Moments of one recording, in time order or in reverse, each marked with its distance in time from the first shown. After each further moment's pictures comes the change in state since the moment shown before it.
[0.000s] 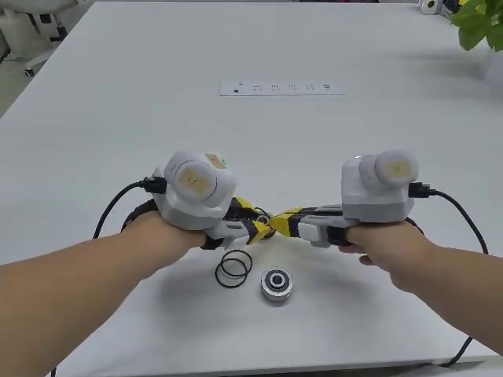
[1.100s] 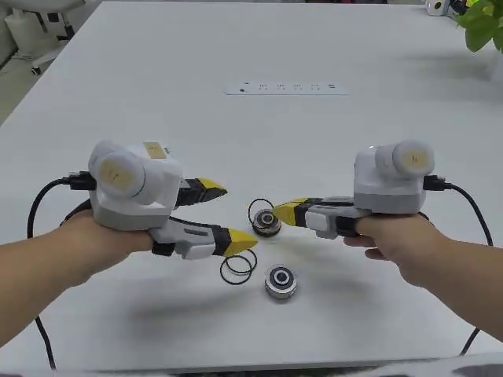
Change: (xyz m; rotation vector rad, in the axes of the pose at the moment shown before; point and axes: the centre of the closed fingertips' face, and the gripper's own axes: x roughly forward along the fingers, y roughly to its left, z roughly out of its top) left arm -0.071 -0.010 0.008 0.002 -0.118 -0.018; right arm -0.008 0.017 0.018 0.017 -0.049 0.048
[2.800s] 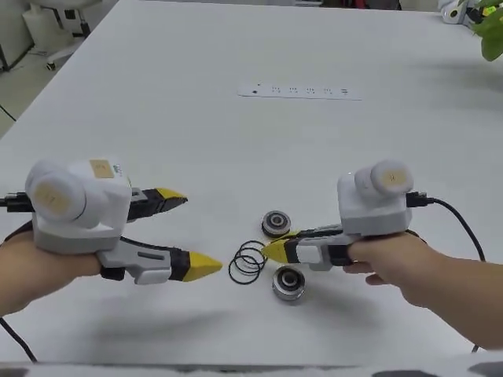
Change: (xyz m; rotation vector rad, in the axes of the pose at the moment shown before) left arm -0.048 0.006 -0.028 -0.024 0.015 0.064; right arm 0.012 0.025 -0.048 0.025 0.198 0.067
